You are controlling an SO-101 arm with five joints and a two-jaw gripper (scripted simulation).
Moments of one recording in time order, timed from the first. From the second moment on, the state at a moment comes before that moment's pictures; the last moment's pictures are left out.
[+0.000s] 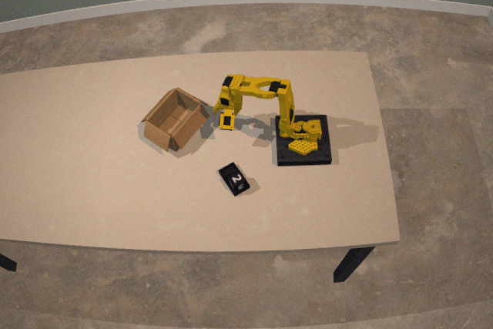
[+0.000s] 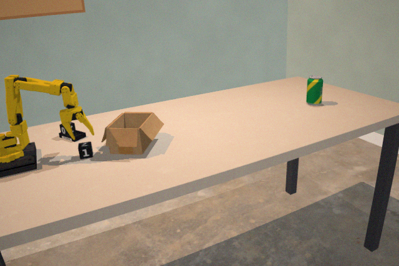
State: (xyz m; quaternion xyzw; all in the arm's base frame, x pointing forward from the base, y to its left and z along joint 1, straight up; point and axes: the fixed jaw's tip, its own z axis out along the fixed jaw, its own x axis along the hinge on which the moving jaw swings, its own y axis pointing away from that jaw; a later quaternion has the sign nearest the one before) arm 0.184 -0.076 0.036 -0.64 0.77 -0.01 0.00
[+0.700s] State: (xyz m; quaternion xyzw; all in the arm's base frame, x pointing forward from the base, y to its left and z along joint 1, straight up) arm 0.184 -0.076 0.035 -0.64 0.77 0.00 0.00
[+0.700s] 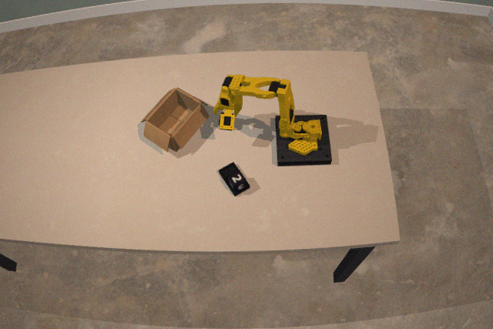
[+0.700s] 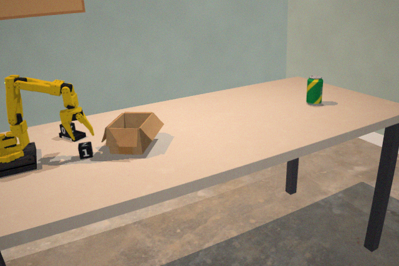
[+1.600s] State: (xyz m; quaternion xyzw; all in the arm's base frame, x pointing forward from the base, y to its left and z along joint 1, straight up) arm 0.182 -0.079 0.030 -0.63 0.77 0.00 0.00
